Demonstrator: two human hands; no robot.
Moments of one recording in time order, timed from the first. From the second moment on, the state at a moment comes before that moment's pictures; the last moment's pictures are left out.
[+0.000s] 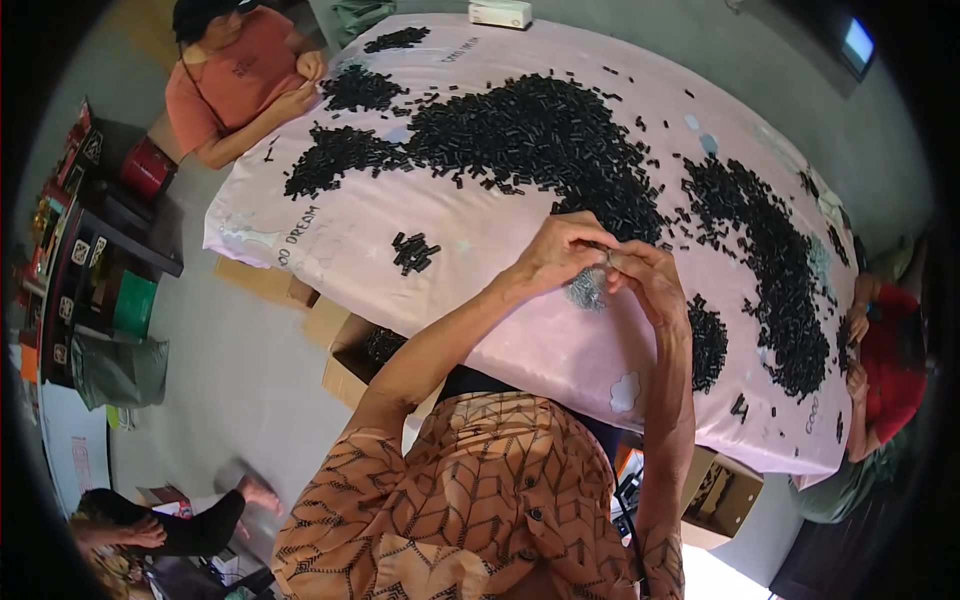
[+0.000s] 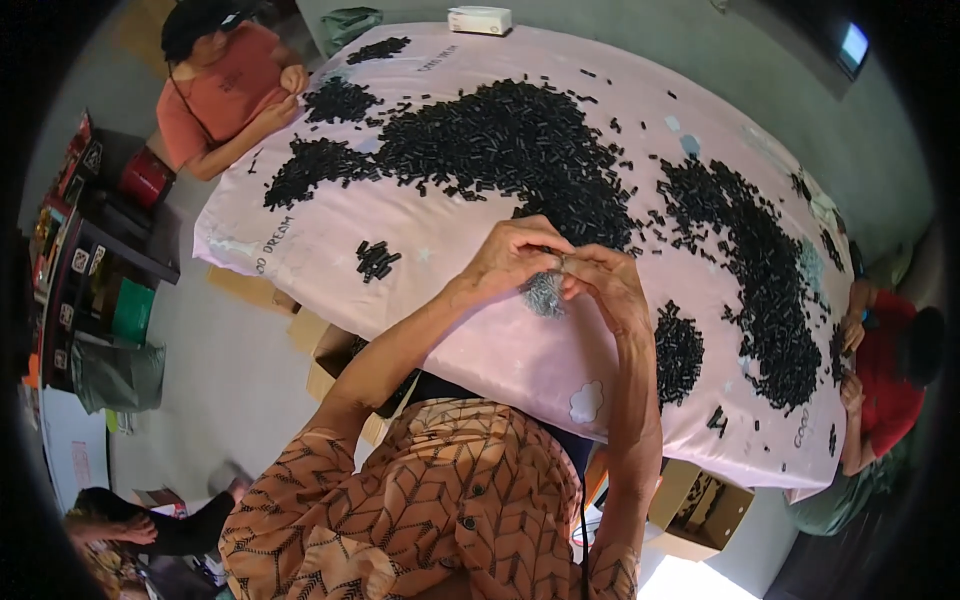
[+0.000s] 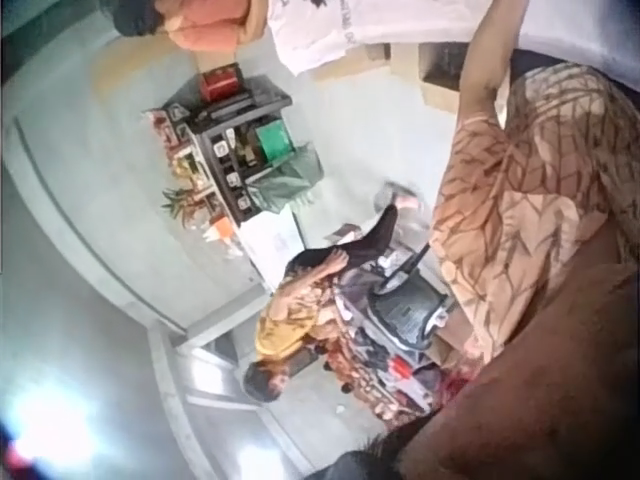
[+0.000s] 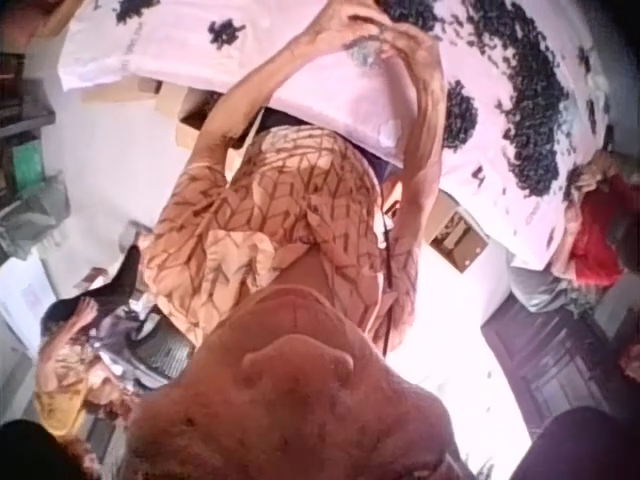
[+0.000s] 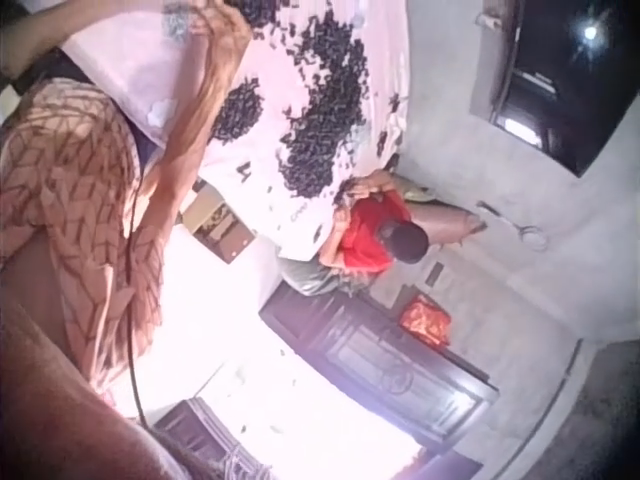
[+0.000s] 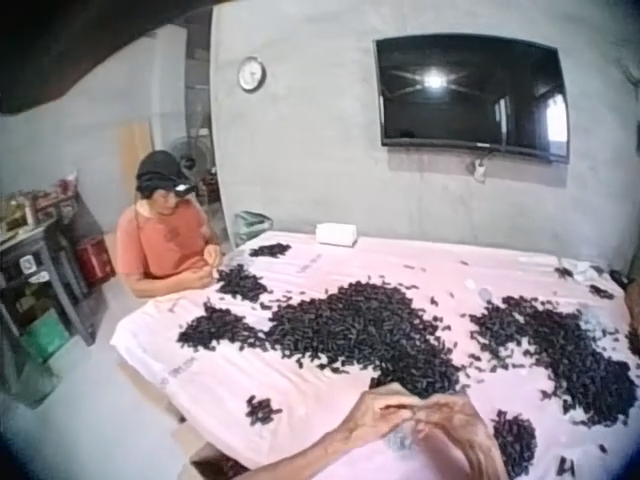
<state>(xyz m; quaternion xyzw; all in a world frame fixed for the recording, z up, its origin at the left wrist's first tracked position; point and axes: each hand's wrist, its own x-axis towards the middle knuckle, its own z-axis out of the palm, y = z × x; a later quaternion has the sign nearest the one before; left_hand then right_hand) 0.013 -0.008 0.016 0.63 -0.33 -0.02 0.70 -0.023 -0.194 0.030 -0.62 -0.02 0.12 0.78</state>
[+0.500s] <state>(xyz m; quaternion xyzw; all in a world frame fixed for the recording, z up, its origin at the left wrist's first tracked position) 0.021 -0.015 0.003 0.62 -0.36 -0.01 0.70 -0.025 -0.205 0.026 -0.64 -0.01 0.12 0.76</state>
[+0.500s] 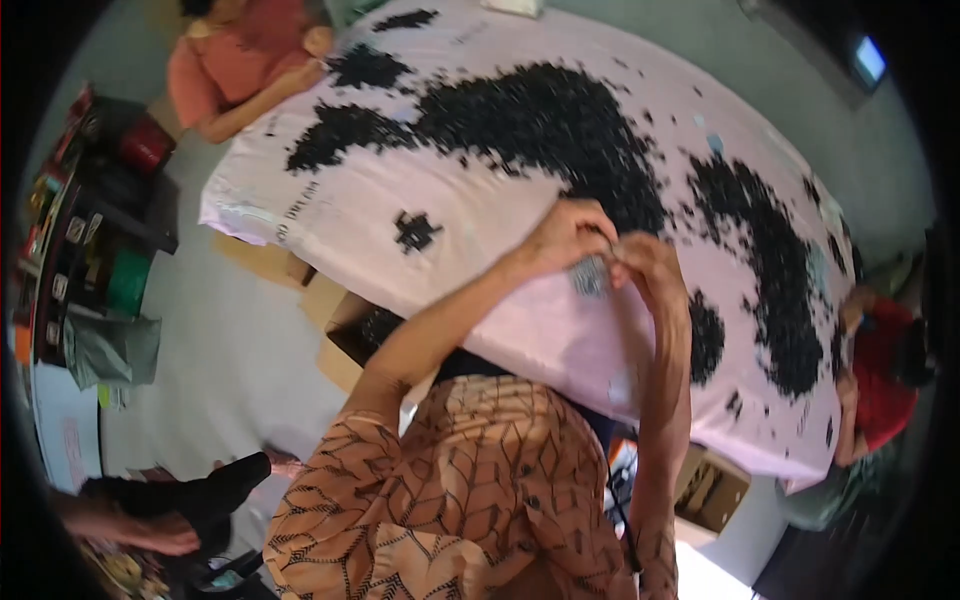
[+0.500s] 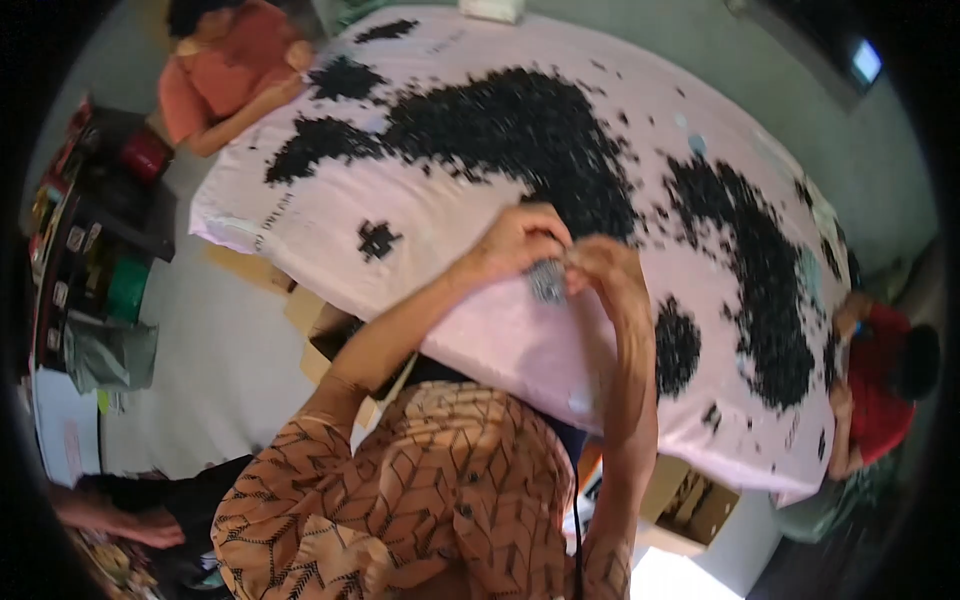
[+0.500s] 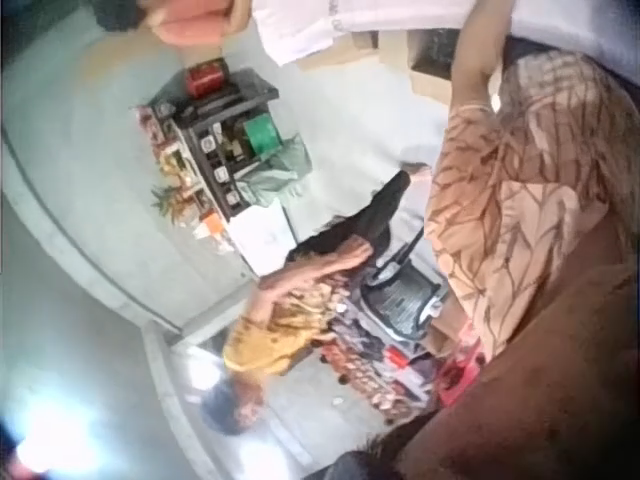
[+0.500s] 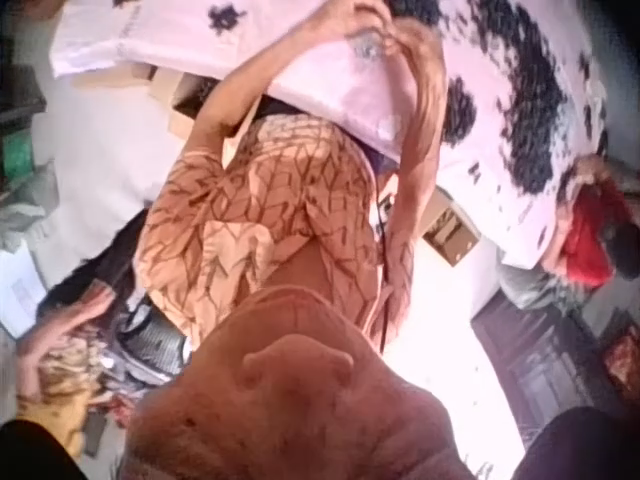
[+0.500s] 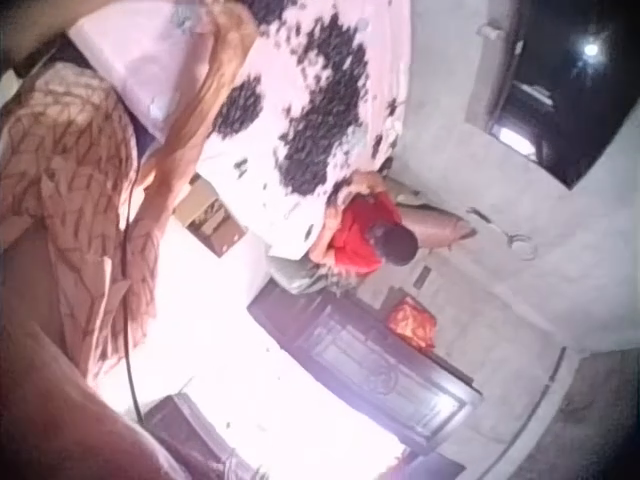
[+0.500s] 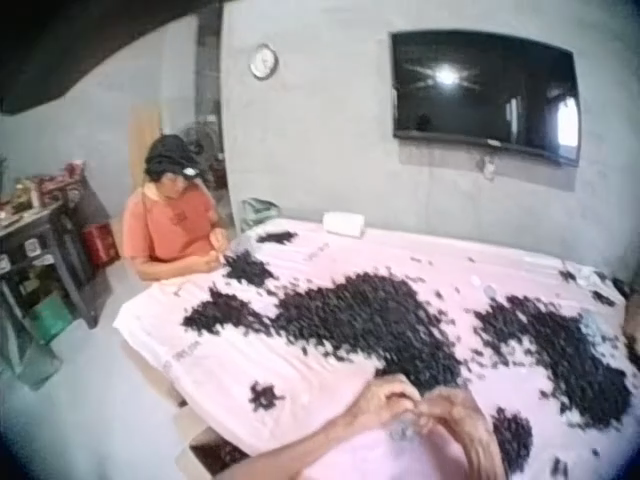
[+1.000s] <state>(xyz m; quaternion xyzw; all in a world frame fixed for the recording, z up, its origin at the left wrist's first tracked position) 0.021 -0.005 0.012 0.63 -0.24 -0.19 0.71 -0.025 -0.205 0.034 -0.61 -0.01 0.16 0.78</state>
